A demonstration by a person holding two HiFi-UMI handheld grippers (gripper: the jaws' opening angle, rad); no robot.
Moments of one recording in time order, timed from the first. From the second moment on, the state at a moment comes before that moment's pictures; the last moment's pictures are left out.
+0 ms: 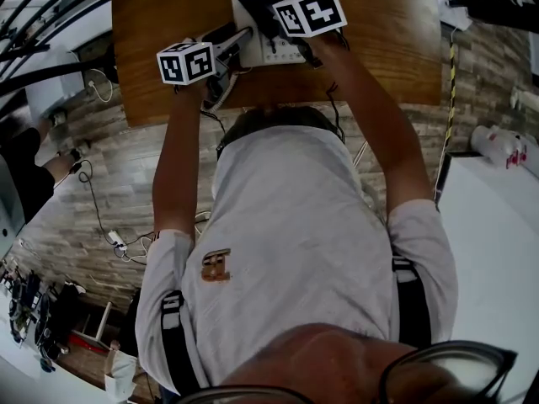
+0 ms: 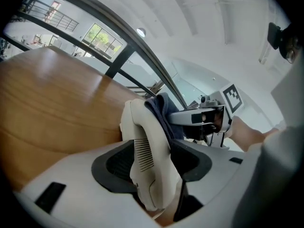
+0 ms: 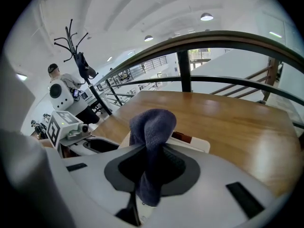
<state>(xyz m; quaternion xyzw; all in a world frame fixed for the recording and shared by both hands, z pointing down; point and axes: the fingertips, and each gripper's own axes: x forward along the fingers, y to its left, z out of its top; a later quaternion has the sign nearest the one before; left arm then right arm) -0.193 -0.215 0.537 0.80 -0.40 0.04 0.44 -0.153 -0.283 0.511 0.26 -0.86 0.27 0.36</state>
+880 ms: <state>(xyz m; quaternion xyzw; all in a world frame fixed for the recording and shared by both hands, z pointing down) -0.194 -0.217 0.542 0.80 -0.41 0.03 0.44 -0.091 -0.246 0.481 0.32 -0.85 0.34 0.23</state>
